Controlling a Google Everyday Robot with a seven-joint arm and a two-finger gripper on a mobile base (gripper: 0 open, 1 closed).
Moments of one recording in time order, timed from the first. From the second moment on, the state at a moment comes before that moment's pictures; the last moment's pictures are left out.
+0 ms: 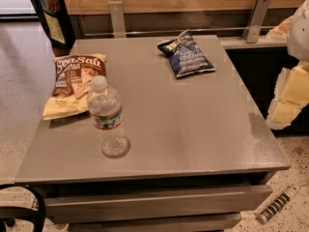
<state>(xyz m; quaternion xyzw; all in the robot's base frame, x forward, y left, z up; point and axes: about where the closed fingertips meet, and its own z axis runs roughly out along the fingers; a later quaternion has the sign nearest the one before) 0.438 -0.214 0.987 -0.60 0.78 -0.05 0.18</state>
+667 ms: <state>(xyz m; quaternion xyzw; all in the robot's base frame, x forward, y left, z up) 0.436 -0.199 0.990 -0.61 0.77 -0.02 0.20</state>
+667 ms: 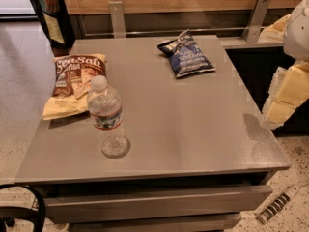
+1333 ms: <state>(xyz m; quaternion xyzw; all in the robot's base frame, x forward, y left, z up) 0.435 -0.131 0.987 -0.57 0.74 0.11 0.33</state>
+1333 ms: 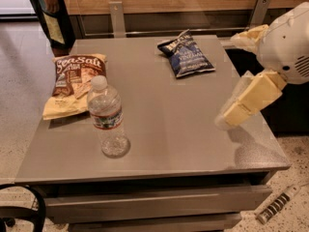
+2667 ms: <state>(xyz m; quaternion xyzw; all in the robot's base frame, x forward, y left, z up) 0.440 -0.065 0.985 -0.51 0.68 0.19 0.48</state>
